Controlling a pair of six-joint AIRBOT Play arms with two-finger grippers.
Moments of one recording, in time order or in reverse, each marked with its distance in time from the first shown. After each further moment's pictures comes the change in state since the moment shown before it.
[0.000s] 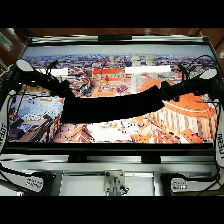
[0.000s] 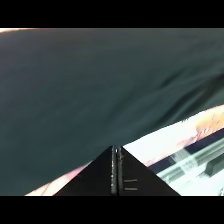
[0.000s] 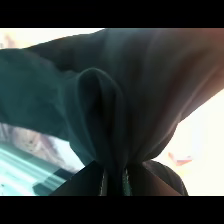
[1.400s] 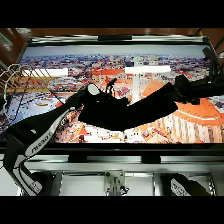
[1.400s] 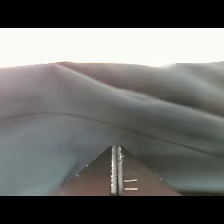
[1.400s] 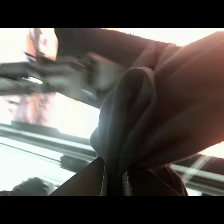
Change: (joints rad) left arm -0.521 -0.188 0.002 -0.271 0.451 -0.058; right arm 0.065 0.410 0.001 -0.090 0.190 0.270
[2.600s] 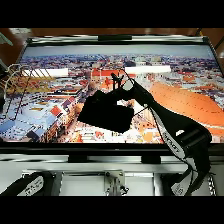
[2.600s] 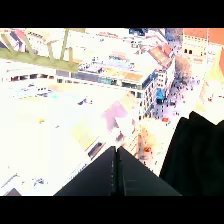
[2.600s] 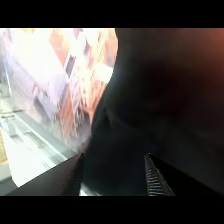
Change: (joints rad) left arm 0.756 0.805 0.003 0.704 -0.407 -0.068; right arm 0.623 -0.714 0.171 0.274 -0.630 -0.036
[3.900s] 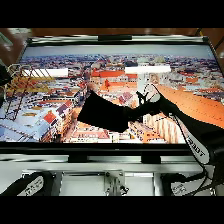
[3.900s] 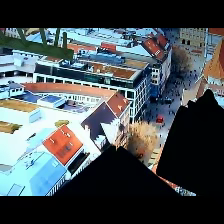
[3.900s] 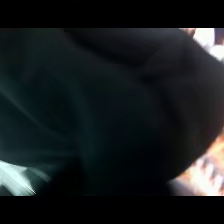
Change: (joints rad) left arm 0.005 0.007 -0.067 -0.017 0.013 0.016; right arm -0.262 0.177 -0.484 -0.036 0.091 -0.203
